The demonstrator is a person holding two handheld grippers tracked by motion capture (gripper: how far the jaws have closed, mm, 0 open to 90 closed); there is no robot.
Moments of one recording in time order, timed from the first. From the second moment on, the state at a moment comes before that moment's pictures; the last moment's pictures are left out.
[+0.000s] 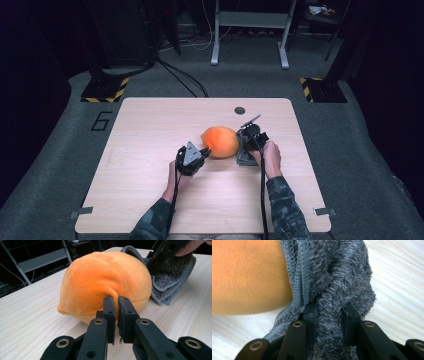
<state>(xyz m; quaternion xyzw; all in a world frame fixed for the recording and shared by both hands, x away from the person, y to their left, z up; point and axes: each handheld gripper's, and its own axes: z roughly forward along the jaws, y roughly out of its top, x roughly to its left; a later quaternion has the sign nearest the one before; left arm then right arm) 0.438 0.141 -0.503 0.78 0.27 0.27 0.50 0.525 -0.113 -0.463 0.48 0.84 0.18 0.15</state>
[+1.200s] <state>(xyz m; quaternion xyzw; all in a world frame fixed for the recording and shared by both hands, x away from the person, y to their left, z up) 0.439 0.142 -0.504 0.78 0.27 0.27 0.50 0.526 -0.106 -0.452 0.48 0.84 0.19 0.16</state>
